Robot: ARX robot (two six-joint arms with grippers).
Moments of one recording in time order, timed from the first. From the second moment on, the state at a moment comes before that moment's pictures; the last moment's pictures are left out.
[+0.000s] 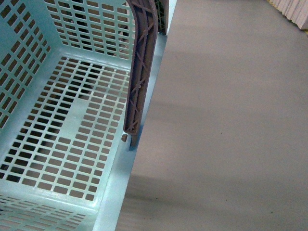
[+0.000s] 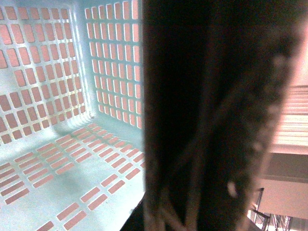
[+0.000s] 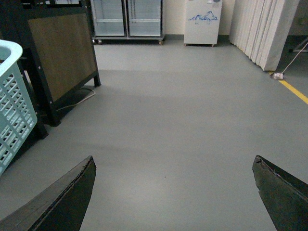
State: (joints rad) left arm -0.42 1.08 0.67 0.20 -0.42 -1.47; right arm 0.00 0.00 0.01 0.00 0.00 0.00
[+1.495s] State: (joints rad) left arm -0.42 1.08 0.65 0.20 -0.42 -1.47; right arm 0.00 0.00 0.01 0.00 0.00 0.00
